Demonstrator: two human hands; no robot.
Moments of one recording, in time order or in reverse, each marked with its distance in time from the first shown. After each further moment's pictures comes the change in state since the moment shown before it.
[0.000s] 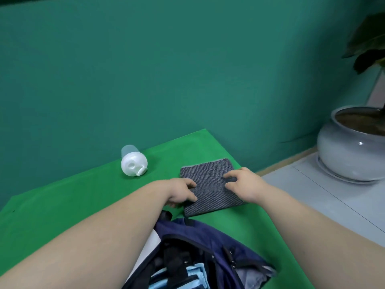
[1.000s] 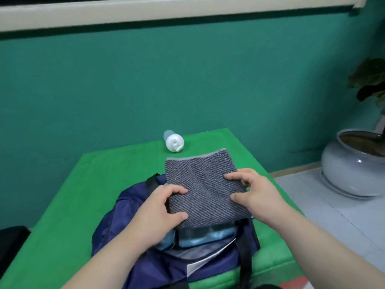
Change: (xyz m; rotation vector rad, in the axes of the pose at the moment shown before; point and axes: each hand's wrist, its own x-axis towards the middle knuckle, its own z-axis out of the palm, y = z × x) left_hand -0.331 -0.087 0.103 -0.439 0.669 0.308; right_hand -0.270 -0.102 0.010 0.472 0.122 -0.328
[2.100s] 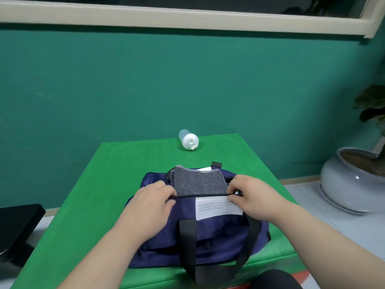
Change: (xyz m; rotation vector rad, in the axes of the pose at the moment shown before) left_hand -0.060 -0.038 -0.070 0.583 0.144 0.220; right_hand -0.015 -0.040 0.043 -0.727 -0.228 -0.316
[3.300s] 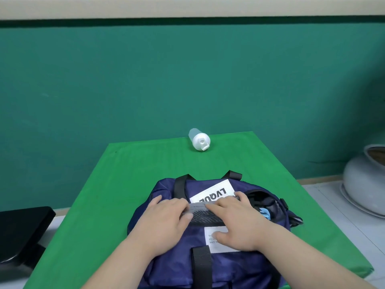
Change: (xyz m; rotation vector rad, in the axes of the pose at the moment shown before) left_hand 0.022 -0.025 0.036 -0.011 -0.233 -0.048; right_hand 0.044 -0.018 0.079 -0.248 -0.218 -0.165
